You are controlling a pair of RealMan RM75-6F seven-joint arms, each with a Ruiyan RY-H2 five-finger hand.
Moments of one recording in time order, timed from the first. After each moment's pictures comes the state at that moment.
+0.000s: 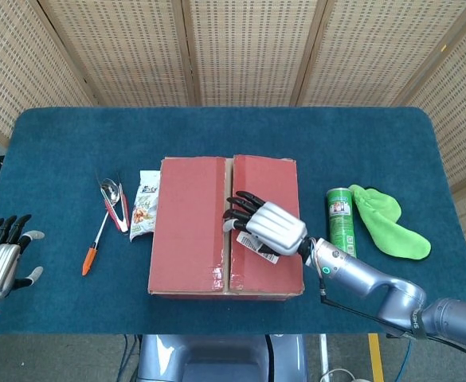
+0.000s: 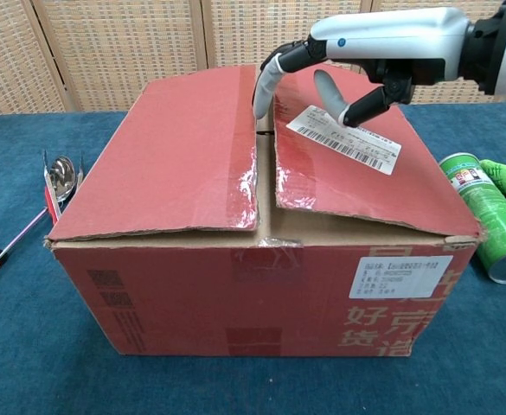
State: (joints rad) left arm -0.18 -1.07 -0.05 -1.75 1.33 1.32 0.26; right arm 0.91 -1.20 0.15 -1.64 -1.69 0.89 0.26
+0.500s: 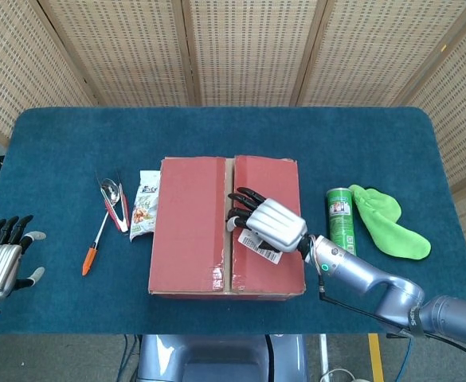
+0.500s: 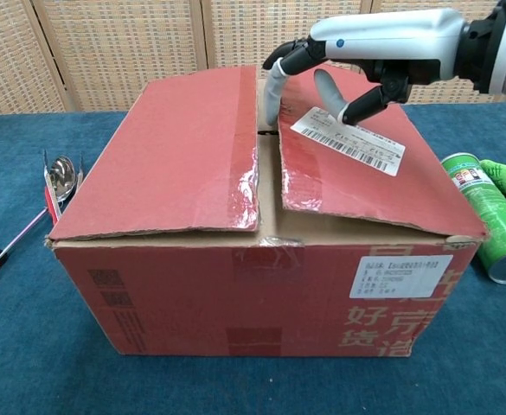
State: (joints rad) left arm -0.18 -1.07 -0.04 -1.75 1.32 1.31 0.26; right arm 0.92 -1.21 0.14 -1.62 -1.67 0.90 0.22
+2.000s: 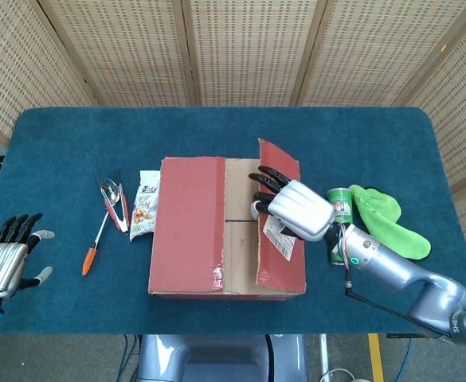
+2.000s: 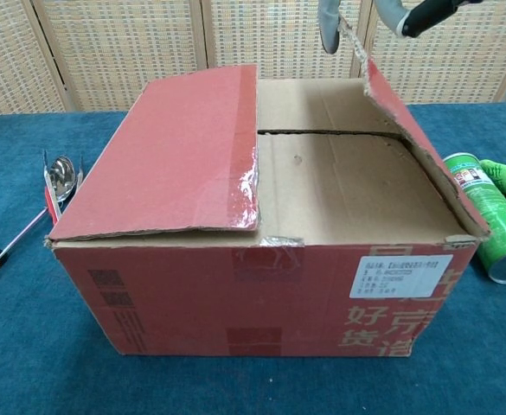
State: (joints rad) left arm -0.20 -1.05 -0.04 -1.79 1.37 1.31 0.20; right arm 0.91 -0.95 0.16 -1.74 -1.65 0.92 0.19
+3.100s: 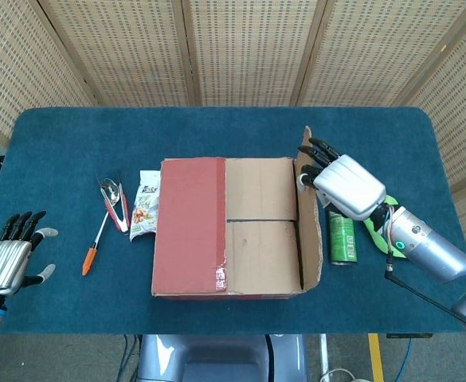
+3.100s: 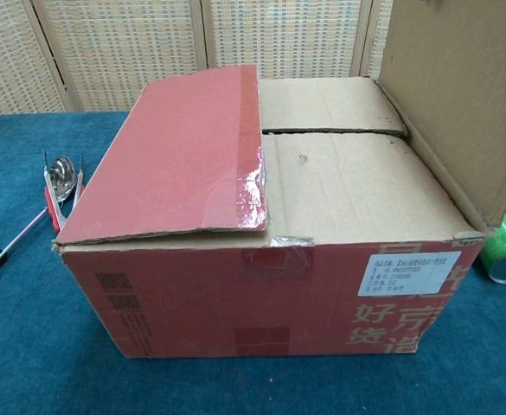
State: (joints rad) left arm -0.21 -1.05 -0.04 -1.78 1.37 1.30 0.21; right arm 0.86 -0.77 0.17 -1.70 -1.64 0.93 0.23
